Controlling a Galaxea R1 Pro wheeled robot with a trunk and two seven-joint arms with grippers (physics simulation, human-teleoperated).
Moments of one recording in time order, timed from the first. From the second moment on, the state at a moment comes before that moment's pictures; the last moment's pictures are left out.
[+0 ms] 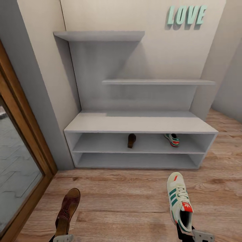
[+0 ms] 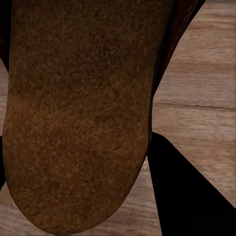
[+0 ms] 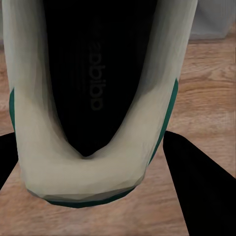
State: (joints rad) left arm -0.25 0.03 0.32 -0.24 -0.21 -0.61 -0.03; right arm -0.15 0.00 -0.56 -0.60 0.26 -0.51 0.19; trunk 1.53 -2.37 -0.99
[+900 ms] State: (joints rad) left arm -0.74 -0.05 0.22 -0.27 -0.26 0.12 -0.05; right arm -0.15 -0.35 -0.85 -0.60 -0.05 -0.24 0.10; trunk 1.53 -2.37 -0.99
